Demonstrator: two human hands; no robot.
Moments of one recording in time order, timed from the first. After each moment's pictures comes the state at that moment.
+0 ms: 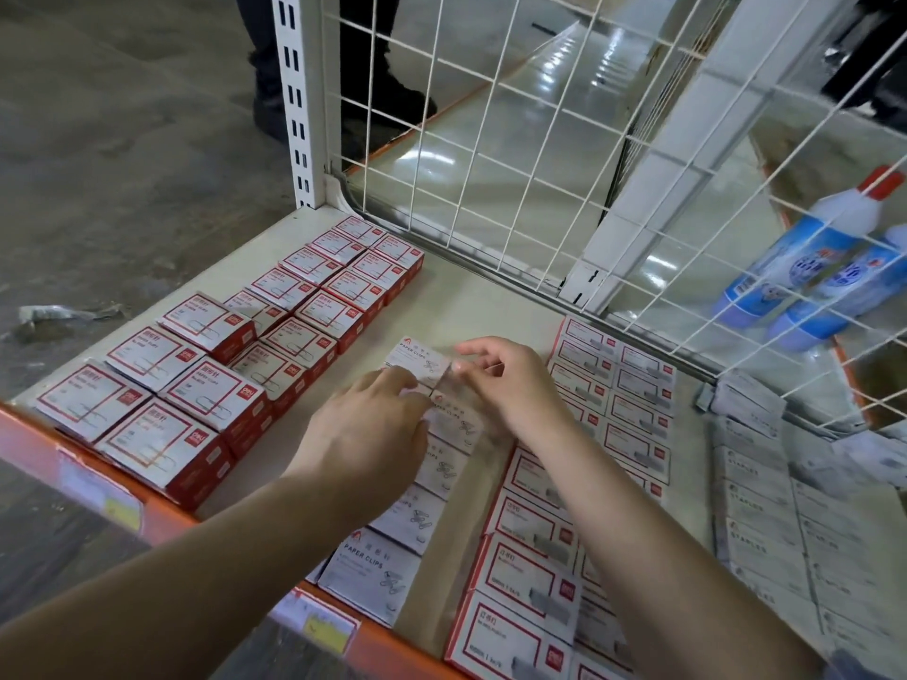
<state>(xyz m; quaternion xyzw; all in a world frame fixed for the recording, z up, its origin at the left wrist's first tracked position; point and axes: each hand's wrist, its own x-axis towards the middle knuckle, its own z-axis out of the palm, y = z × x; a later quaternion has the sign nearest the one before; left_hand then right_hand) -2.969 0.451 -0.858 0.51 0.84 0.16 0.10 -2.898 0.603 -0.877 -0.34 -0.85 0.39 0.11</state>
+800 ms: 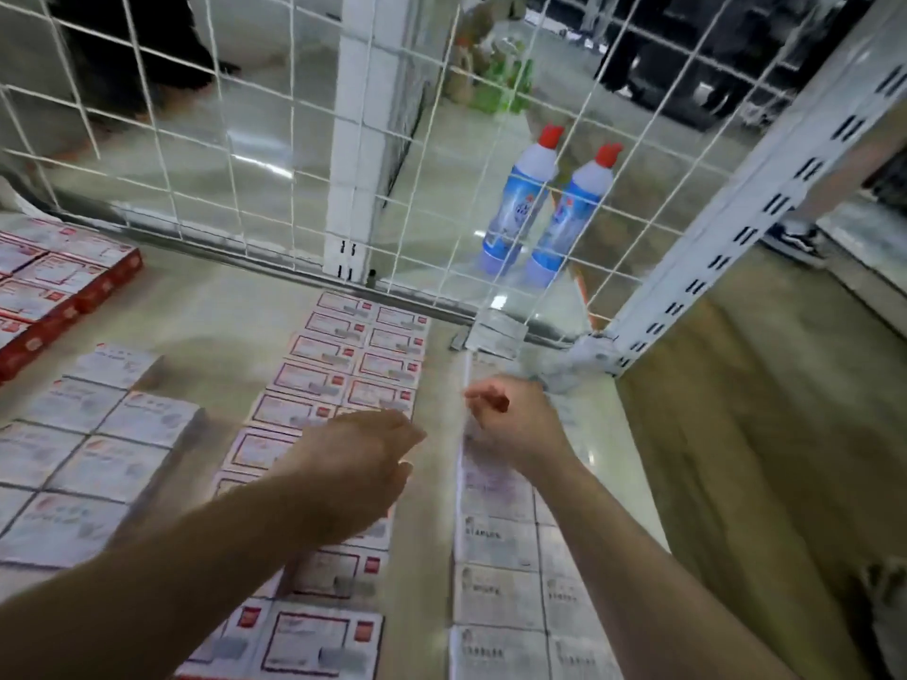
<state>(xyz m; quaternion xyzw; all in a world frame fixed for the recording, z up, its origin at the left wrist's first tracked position) -2.818 0.548 -0.844 0.70 0.68 0.11 0.18 -2.675 0.664 -0.859 -0.52 -0.79 0.29 0.16</state>
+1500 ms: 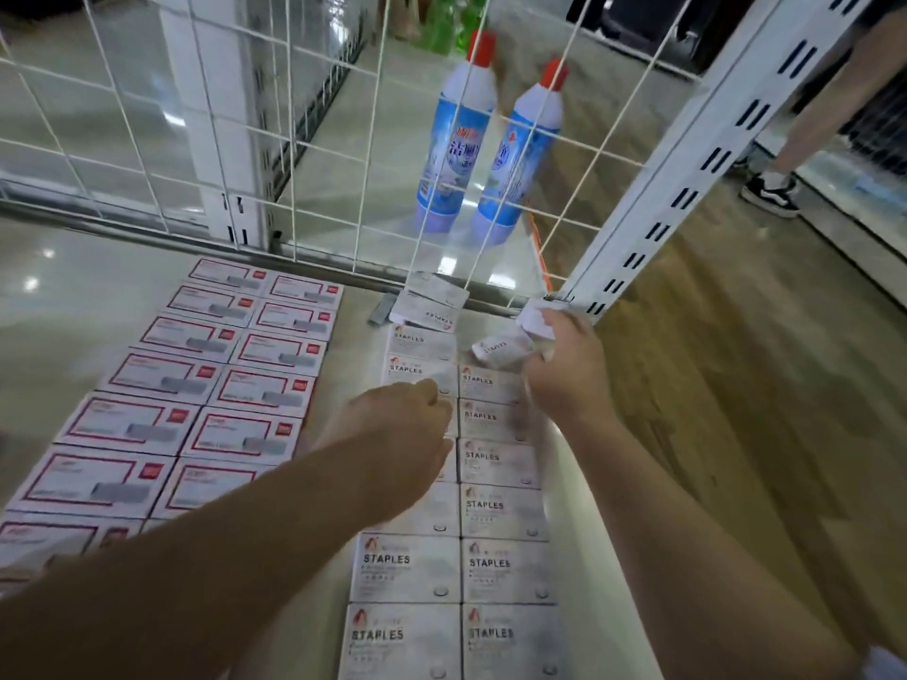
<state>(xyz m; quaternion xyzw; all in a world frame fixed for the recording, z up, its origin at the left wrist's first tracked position) -2.737 0.632 -0.864 0.74 0.66 0.07 0.12 -2.593 0.756 -0.872 -0.60 -0.76 0.14 0.21</state>
